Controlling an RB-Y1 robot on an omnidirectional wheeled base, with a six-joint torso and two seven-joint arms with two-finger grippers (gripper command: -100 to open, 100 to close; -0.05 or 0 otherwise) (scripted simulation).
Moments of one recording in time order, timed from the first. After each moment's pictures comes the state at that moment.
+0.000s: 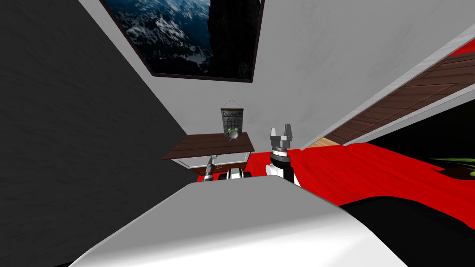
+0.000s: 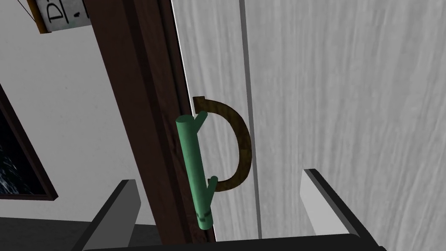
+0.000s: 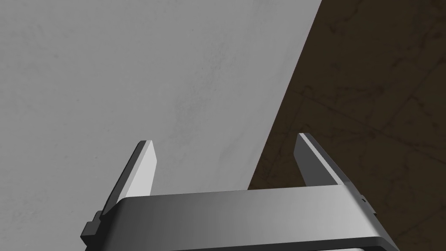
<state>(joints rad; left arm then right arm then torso) 0.16 0.04 0.05 -0.72 -0.07 -1.20 0.01 0.52 0.00 0.00 -2.33 -0.01 -0.56 -0.02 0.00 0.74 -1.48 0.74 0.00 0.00</state>
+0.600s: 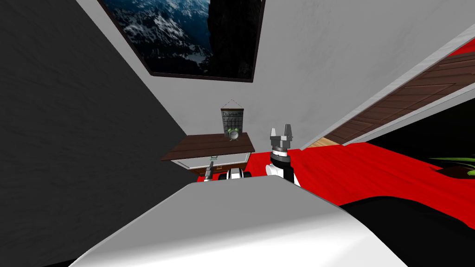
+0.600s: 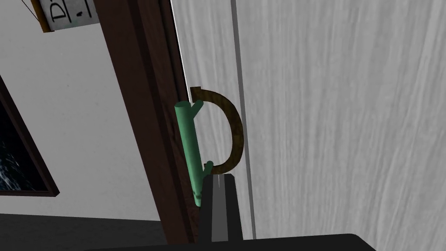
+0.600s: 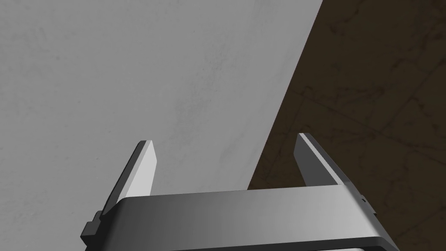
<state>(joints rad) 0.20 0.03 0.05 -0.70 -0.08 -1.27 0.01 0.52 0.00 0.00 -2.33 -0.01 -0.56 -0.02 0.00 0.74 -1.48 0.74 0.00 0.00</state>
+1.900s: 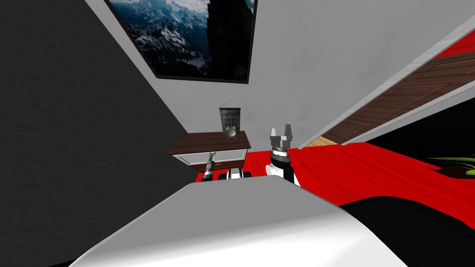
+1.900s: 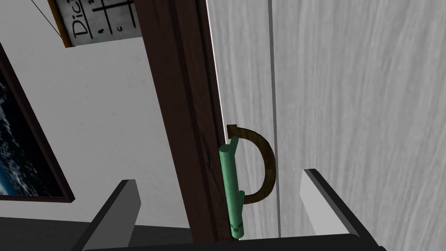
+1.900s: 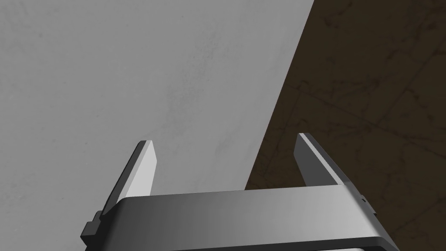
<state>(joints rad) 0.14 0.05 0.04 -0.79 -0.07 -1.13 0.02 0.52 0.00 0.00 -2.33 -0.01 -0.56 -0.02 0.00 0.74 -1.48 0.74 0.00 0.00</state>
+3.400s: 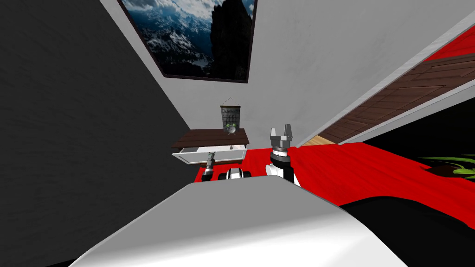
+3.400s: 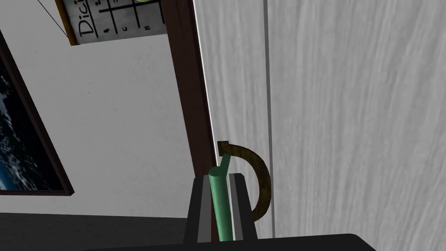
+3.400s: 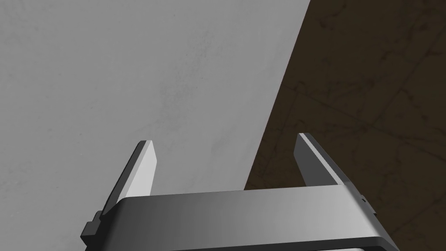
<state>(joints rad) 0.13 0.06 0.04 -0.87 -0.08 -1.03 0.04 0.52 0.00 0.00 -2.33 -0.01 -0.56 -0.02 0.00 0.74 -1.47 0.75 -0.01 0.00</state>
